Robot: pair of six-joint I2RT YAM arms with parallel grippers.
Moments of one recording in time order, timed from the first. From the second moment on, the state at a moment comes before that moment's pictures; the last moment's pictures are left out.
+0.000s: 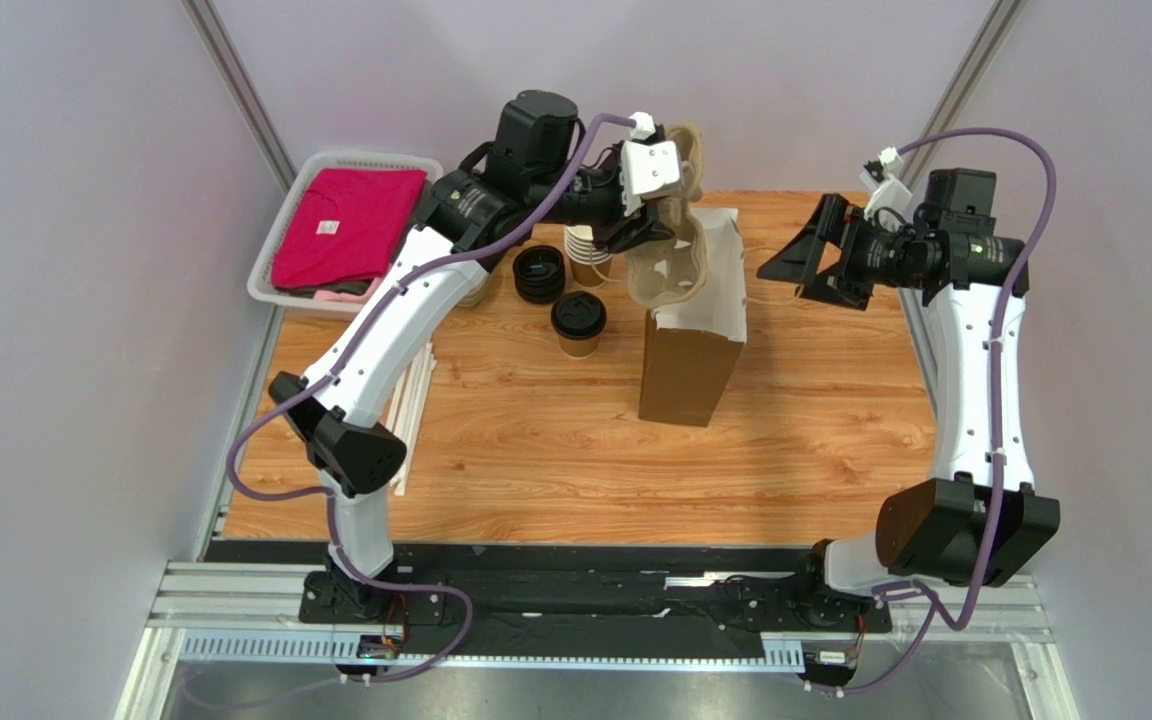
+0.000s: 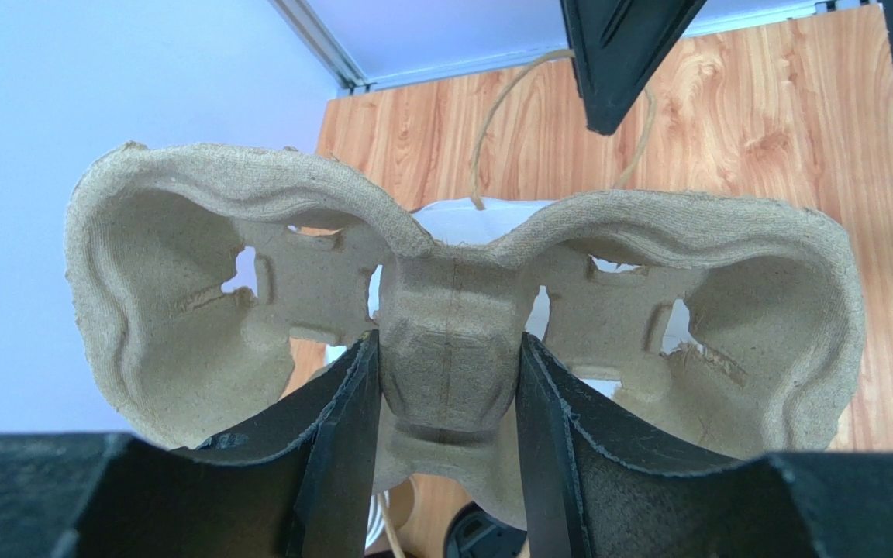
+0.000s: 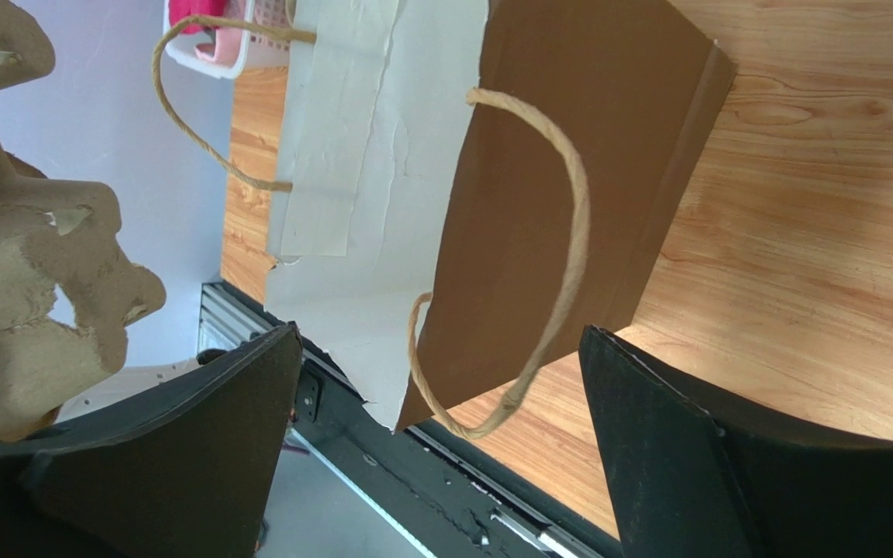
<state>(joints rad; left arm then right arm) -0.70 1.88 2.30 -0.76 0.61 0.61 -0.19 1.43 1.64 -1.05 -0.81 0.18</state>
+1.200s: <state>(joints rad) -0.71 1.73 2.16 -0.76 0.62 0.57 -0.13 1.51 1.52 -1.13 -1.13 0.26</state>
